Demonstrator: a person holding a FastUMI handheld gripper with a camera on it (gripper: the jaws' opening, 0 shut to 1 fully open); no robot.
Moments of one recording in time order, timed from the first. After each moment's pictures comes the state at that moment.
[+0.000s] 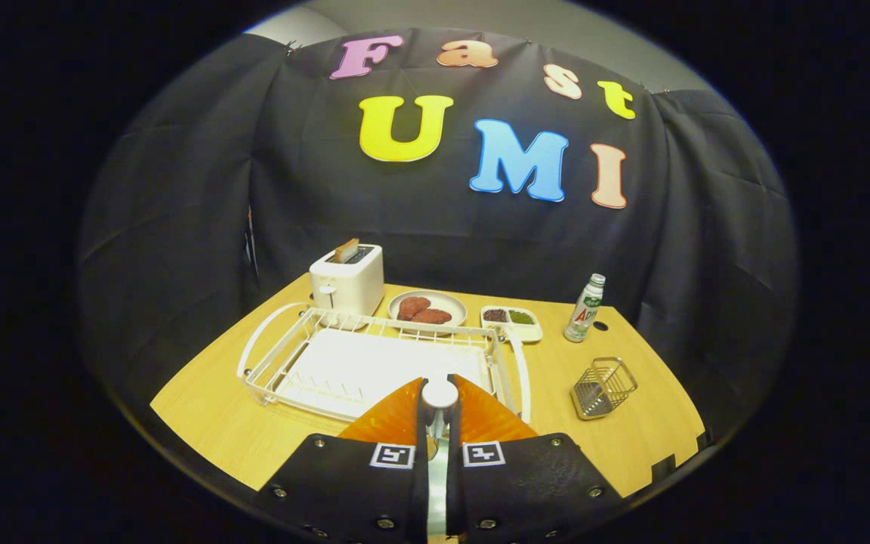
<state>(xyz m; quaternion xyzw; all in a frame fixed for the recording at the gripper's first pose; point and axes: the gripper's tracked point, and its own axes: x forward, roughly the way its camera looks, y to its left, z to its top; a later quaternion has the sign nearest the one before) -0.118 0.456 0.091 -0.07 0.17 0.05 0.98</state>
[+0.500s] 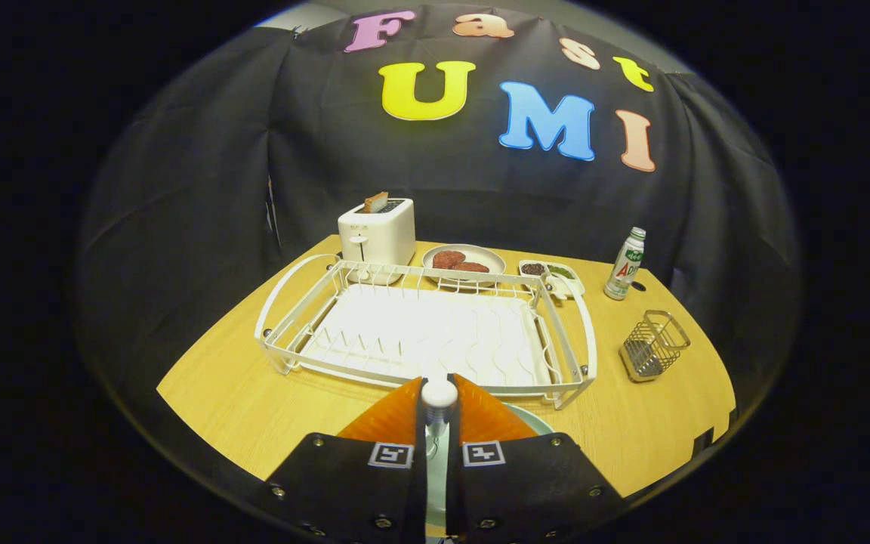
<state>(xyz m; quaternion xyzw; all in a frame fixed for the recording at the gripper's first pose) -0.117 0.486 0.033 -0.04 0.23 0.08 0.97</state>
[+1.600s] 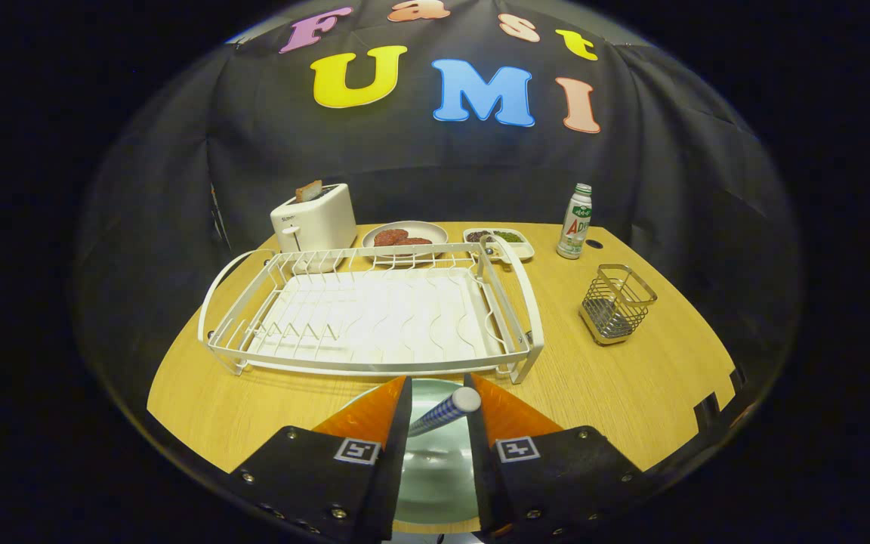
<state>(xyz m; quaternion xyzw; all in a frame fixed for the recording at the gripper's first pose) -0.116 0.416 0.021 0.00 0.26 -0.02 0.96</state>
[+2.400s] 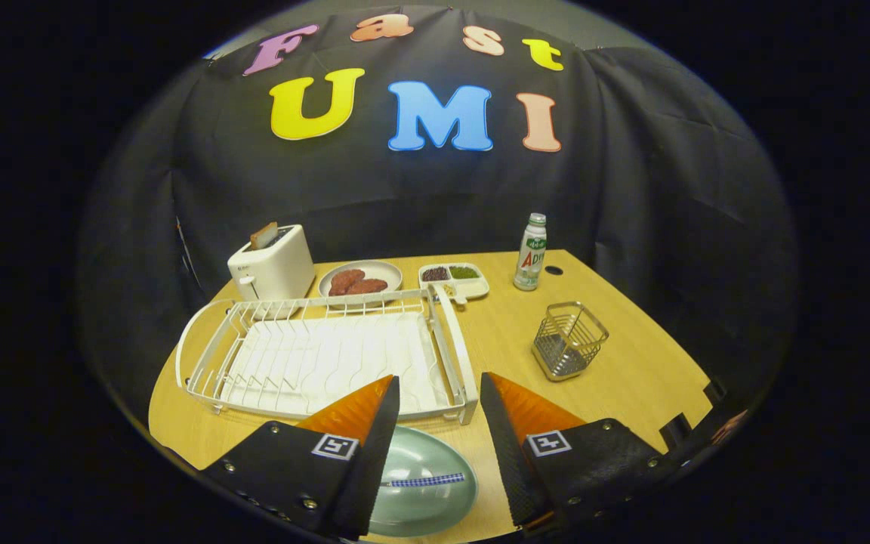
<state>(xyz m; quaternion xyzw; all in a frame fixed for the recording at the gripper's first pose) -0.087 0.361 0.104 0.00 0.19 -0.07 0.98</state>
